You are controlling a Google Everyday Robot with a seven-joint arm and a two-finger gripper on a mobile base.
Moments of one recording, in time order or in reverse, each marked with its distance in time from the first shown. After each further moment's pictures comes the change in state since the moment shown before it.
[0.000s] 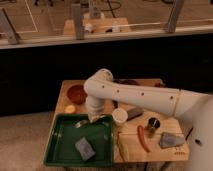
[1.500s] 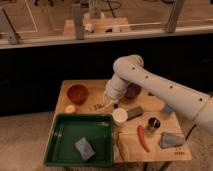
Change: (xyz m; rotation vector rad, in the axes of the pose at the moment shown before) arm 0.074 -0.008 -0.073 0.099 -0.134 -0.021
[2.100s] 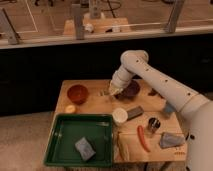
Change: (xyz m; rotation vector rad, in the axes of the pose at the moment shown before) arm 0.085 -0.061 -0.004 0.086 0.006 0.102
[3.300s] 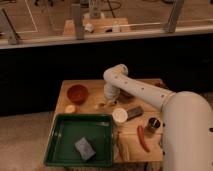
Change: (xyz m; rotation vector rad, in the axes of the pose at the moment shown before) arm 0.023 -0.007 0.113 -0.084 0.181 -0.078
